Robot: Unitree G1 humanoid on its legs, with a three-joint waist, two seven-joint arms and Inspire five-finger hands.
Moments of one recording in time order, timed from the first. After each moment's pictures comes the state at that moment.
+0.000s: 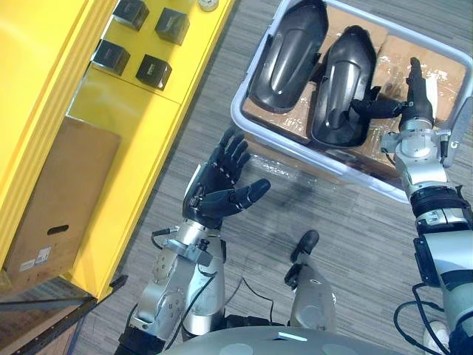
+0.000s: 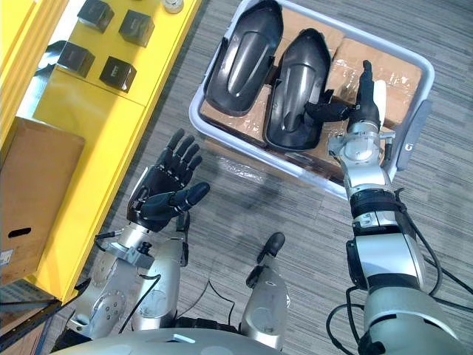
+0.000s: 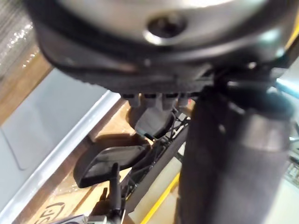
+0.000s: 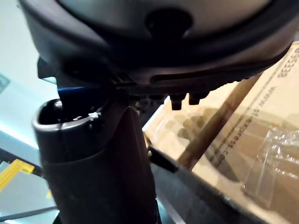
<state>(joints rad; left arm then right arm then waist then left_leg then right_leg) 0.16 0.21 -0.33 -0.19 -0.68 -0.22 -0.25 -0.86 -0.67 0.14 0.87 0.13 -0.01 -0.25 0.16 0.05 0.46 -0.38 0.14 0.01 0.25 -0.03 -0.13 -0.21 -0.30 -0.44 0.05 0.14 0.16</state>
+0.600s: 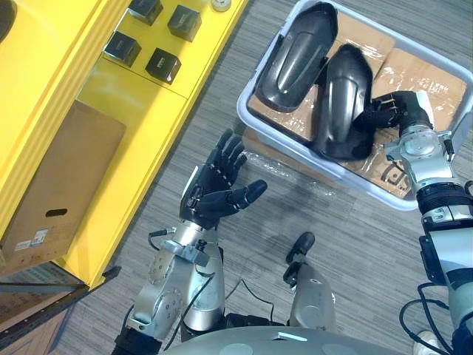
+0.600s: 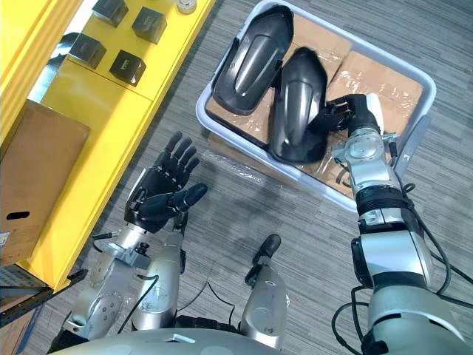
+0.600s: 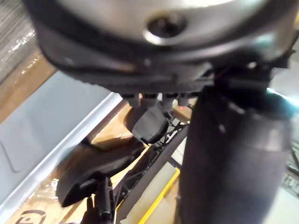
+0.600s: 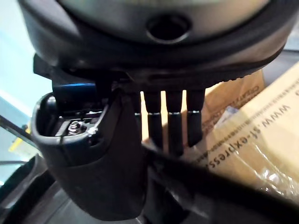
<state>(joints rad) 0.17 0.24 -0.30 -0.22 -0.68 -0.19 -0.24 -0.84 -0.70 0.17 0.86 -0.04 0.24 -0.17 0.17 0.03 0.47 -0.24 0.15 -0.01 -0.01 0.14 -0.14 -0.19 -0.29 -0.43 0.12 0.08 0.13</state>
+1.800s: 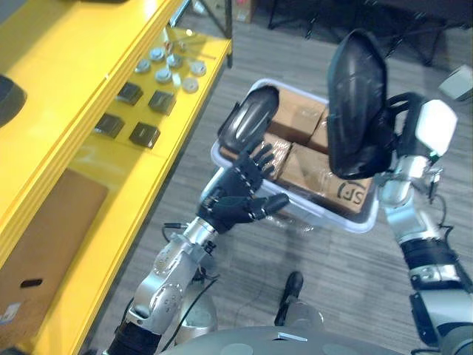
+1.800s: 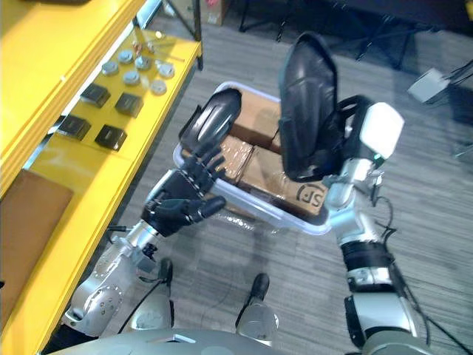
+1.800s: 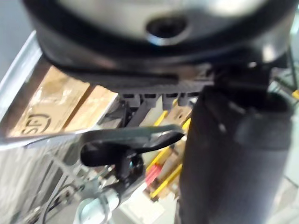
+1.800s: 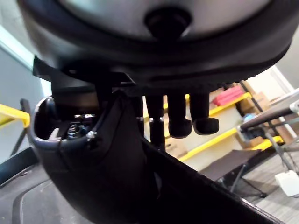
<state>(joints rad) 0.07 0.25 -0.37 -0.23 -0.70 0.05 -0.33 -0.37 -0.54 0.04 0.38 -0.51 0.04 -0.62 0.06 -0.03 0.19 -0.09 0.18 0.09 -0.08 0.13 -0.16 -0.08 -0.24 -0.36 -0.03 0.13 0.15</state>
